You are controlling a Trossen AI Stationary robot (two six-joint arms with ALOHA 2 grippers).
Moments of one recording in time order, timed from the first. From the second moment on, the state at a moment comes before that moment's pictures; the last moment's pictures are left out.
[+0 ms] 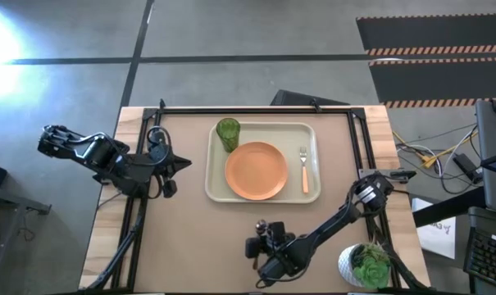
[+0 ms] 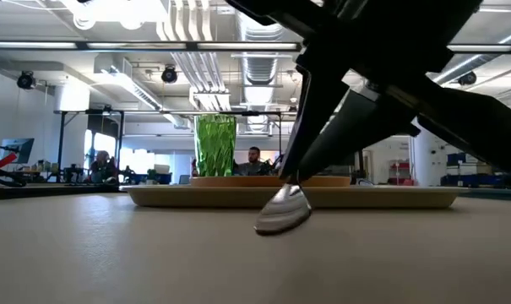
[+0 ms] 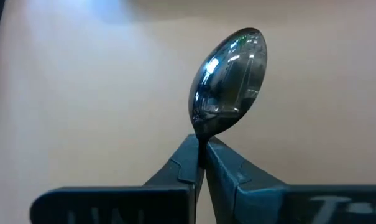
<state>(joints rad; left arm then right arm) -0.38 0.90 1.16 -0.95 -0.60 -0.43 0.61 2.23 1.67 -0.75 0.63 2.04</state>
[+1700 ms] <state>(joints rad) -0.38 0.90 1.16 -0.96 -0.60 -0.41 0.61 2.22 1.81 -1.40 -0.09 1.96</state>
